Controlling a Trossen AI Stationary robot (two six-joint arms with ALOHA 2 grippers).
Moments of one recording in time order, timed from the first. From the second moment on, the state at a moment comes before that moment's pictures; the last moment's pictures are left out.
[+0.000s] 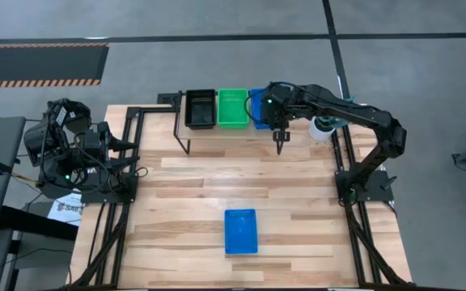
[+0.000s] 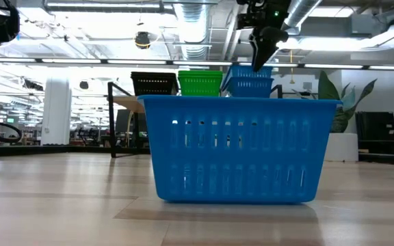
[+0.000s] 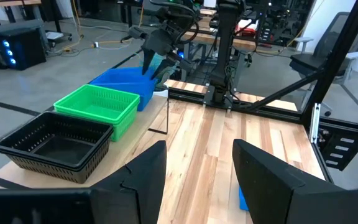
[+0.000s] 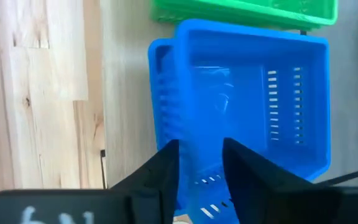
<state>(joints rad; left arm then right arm) -1.18 0.78 1.30 -1.57 -1.29 -1.14 -0.39 1.61 1.64 -1.11 0.27 -0.48</state>
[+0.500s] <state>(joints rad) -1.18 0.78 1.30 -1.57 -1.29 -1.15 -0.37 1.61 1.64 -1.11 0.29 -0.42</state>
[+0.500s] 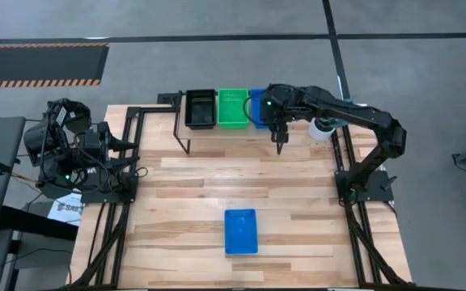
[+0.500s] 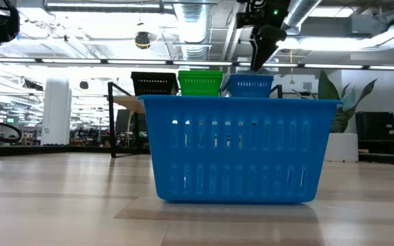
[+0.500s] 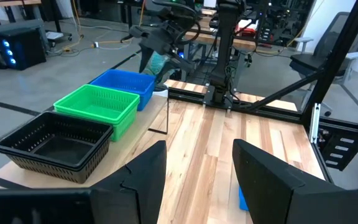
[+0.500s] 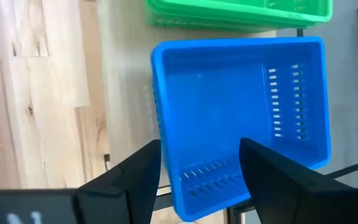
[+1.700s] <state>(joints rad) -1.18 0.78 1.29 -1.57 -1.28 -1.17 0.21 1.81 1.66 -0.86 0.05 0.16</state>
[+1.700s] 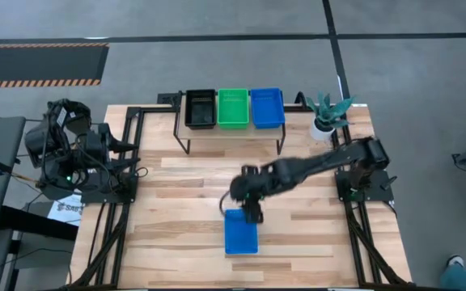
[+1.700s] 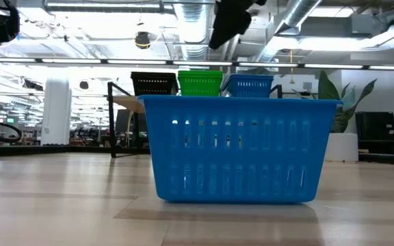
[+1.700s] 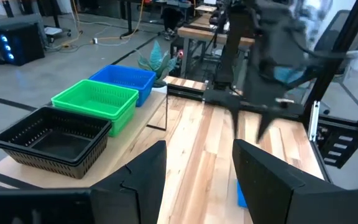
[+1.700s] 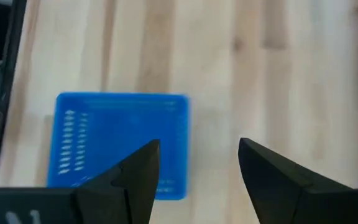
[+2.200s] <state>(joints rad) -1.18 0.78 1.25 -1.55 -1.26 -1.23 0.46 1.94 1.66 -0.65 0.05 0.35</state>
